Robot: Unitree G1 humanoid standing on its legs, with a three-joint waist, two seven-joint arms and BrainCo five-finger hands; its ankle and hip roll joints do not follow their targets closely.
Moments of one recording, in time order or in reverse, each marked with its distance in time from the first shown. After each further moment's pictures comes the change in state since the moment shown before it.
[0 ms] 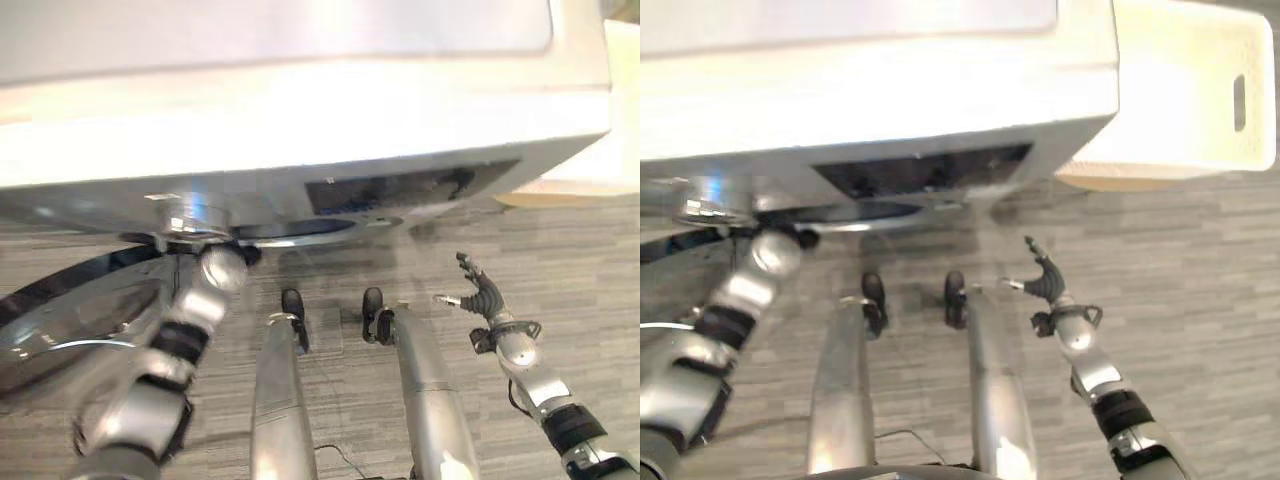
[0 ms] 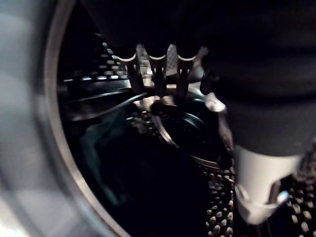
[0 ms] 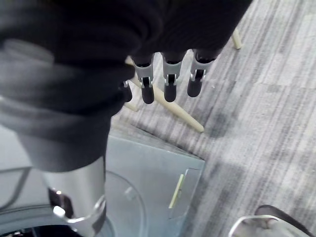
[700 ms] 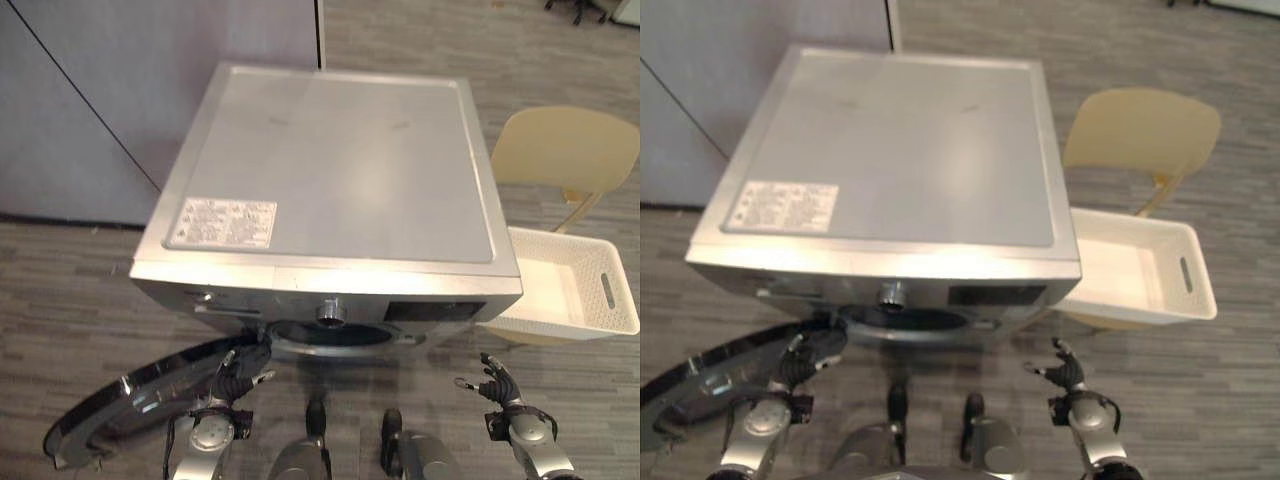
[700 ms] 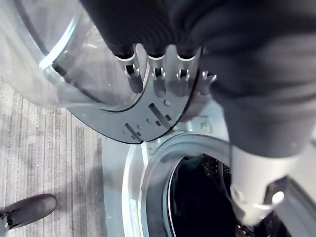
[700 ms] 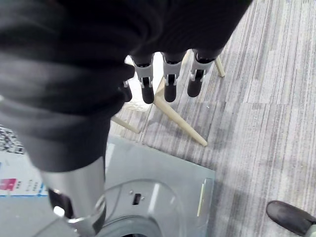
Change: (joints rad) left arm 0.554 -0.120 0.156 0.100 -0.115 -0.016 -0.180; right arm 0.226 0.121 -0.165 0.248 0.007 0.055 0.059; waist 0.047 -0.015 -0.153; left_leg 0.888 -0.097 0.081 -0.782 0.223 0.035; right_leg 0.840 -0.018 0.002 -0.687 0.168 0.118
